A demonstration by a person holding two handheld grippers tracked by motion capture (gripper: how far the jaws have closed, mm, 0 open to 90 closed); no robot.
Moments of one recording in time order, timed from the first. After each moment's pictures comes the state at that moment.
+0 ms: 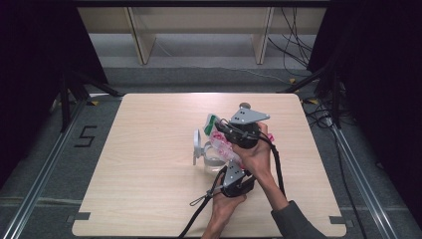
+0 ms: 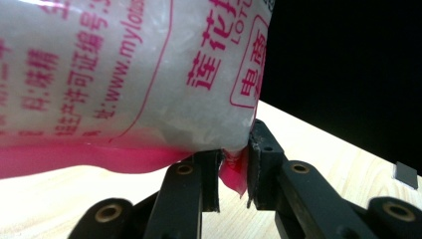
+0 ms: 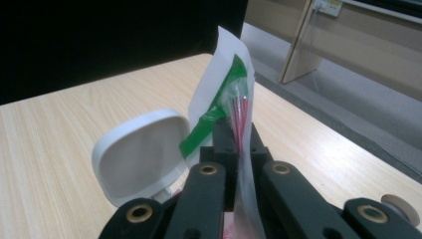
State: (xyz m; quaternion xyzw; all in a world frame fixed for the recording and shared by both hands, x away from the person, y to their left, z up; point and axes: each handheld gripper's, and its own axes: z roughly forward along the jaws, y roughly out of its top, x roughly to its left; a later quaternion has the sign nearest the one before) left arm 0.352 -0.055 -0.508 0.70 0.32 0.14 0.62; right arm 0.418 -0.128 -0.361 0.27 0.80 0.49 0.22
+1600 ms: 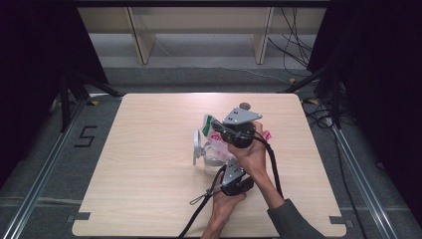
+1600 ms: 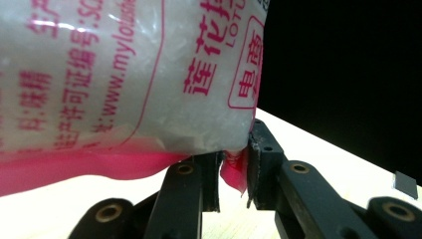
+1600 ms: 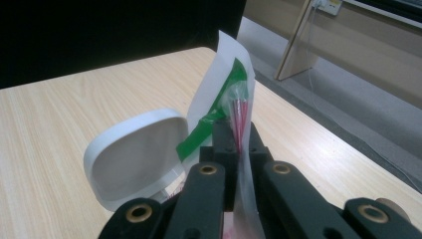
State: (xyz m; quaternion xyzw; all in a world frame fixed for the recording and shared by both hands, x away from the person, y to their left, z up) left arm 0.357 -0.055 -0.510 0.69 0.32 0.14 0.63; right arm 0.421 -0.115 -0.363 0.26 0.81 0.48 0.23
